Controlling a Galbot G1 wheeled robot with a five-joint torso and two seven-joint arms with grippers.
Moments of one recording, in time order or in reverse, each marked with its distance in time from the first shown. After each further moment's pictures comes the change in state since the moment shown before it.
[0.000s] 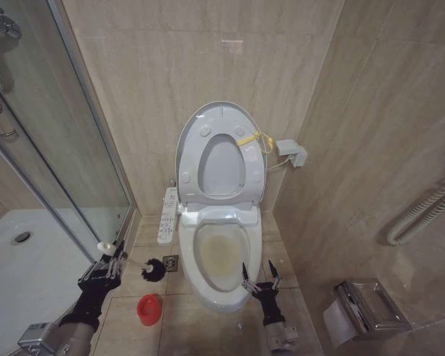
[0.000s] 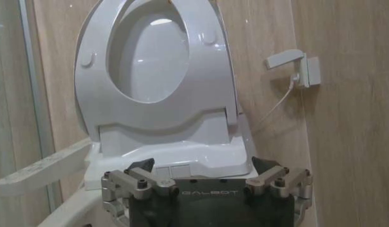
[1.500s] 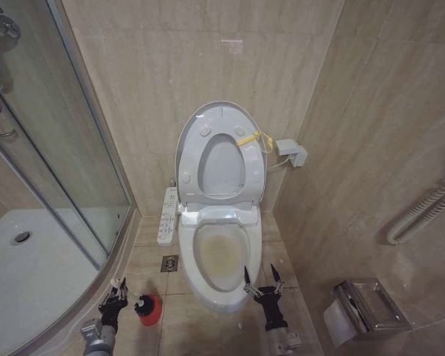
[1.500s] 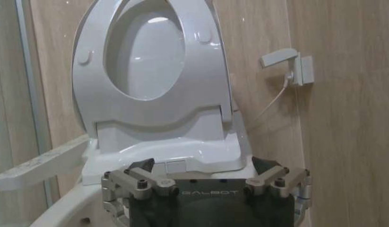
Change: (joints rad) left arm -0.423 -0.130 0.155 0.879 0.065 -0.208 0.139; right arm -0.028 0.001 0.014 0.011 0.000 0.007 -0.002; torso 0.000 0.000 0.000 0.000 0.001
